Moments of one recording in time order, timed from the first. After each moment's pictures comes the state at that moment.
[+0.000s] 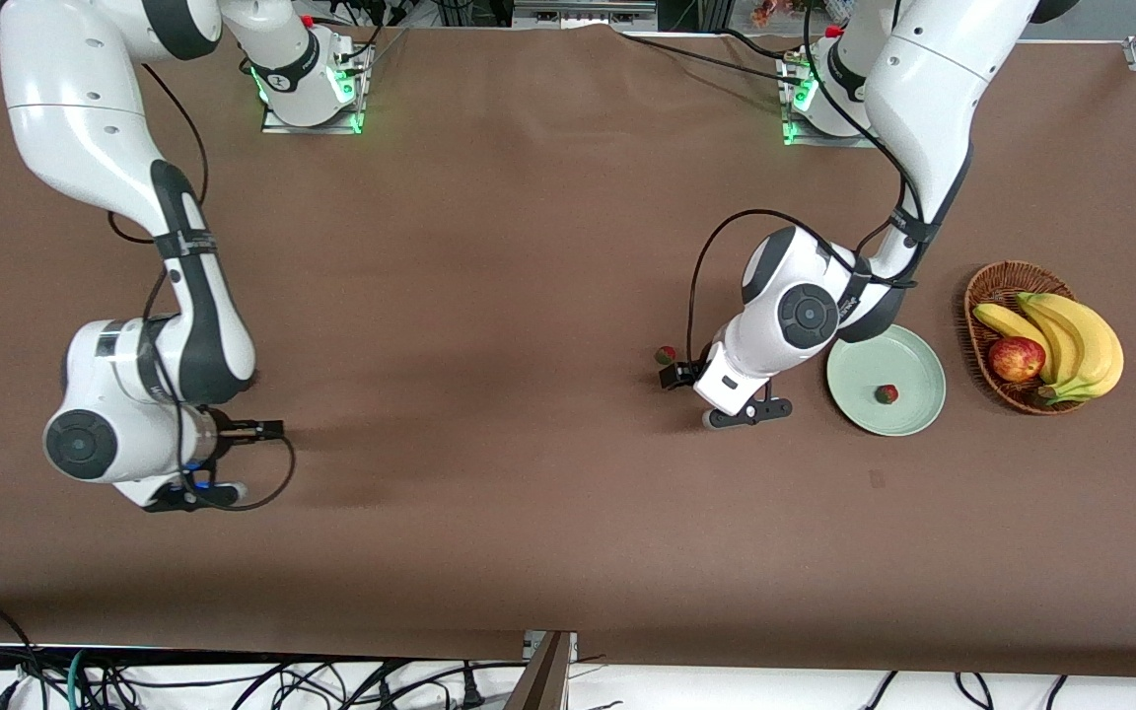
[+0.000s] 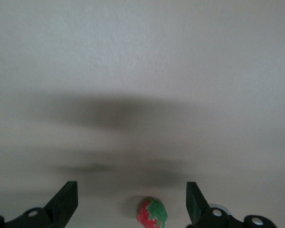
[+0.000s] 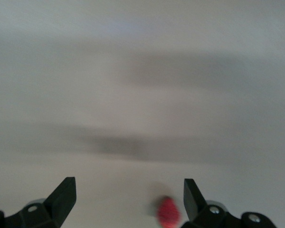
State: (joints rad) left arm -0.20 0.63 -0.28 -1.77 -0.07 2.38 -0.59; right arm 0.07 0.82 -0.05 -1.29 -0.04 1.87 -0.04
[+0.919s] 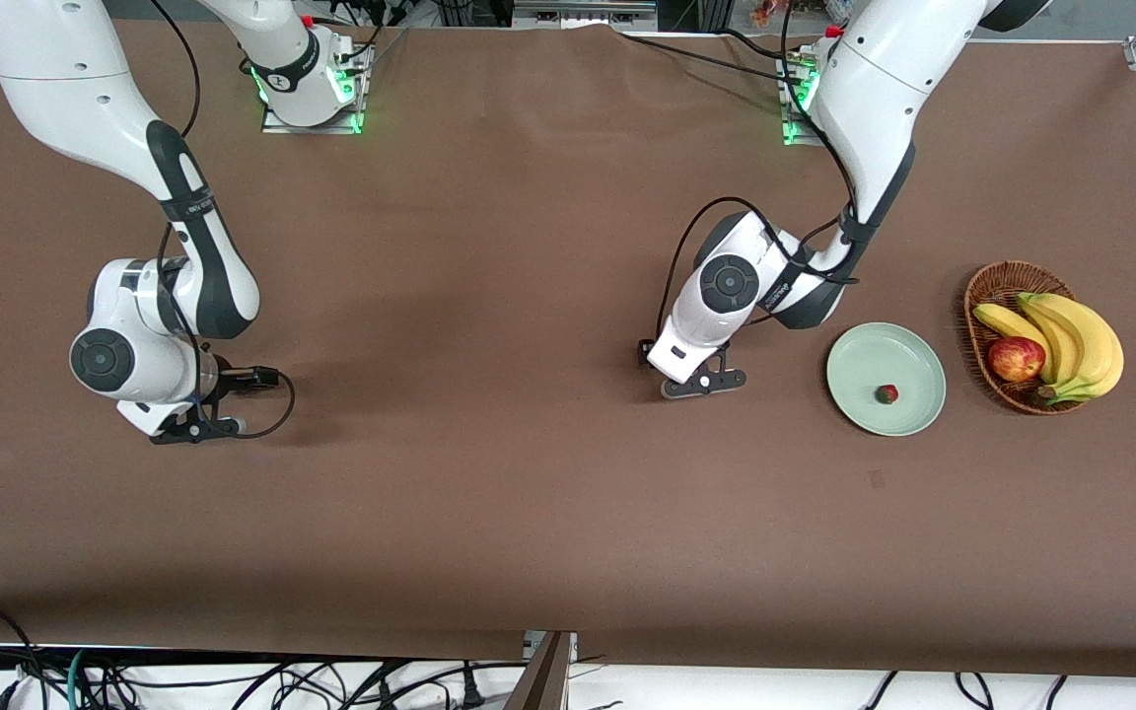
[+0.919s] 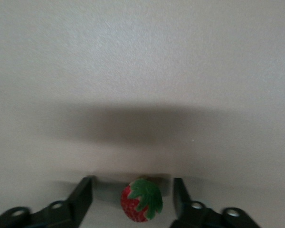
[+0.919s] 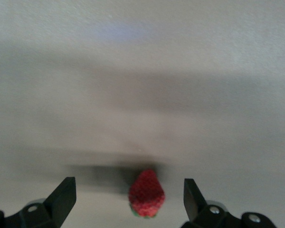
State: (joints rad) left arm -0.31 0.67 -0.26 -1.85 0.11 2.47 -0.78; right arm 0.08 0.61 -0.10 -1.83 -0.04 2.27 -0.11
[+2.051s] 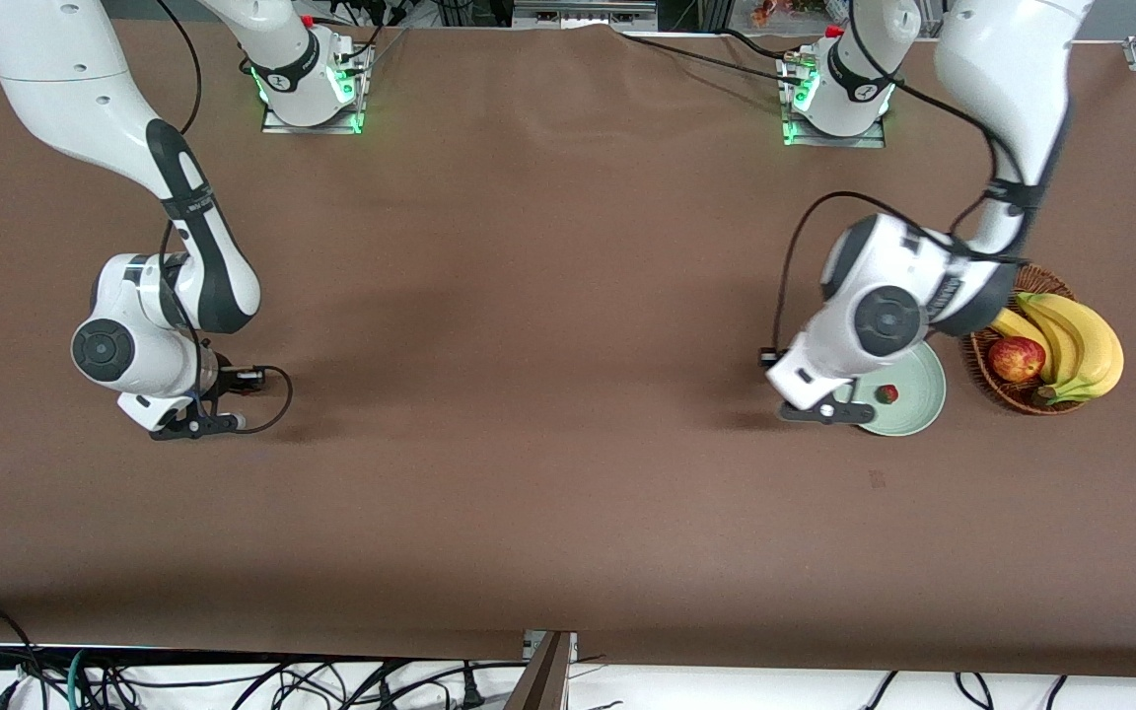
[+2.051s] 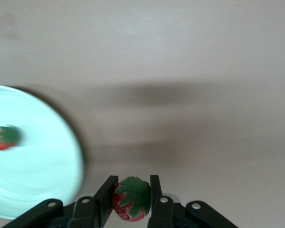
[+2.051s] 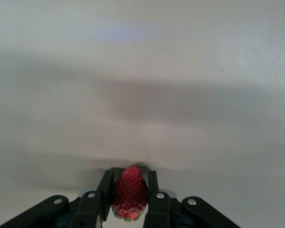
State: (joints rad) left arm -0.02 0.48 -0.24 -1.79 0.12 2.06 -0.23; right arm 0.08 0.60 -0.06 -1.85 -0.03 2.34 -0.10
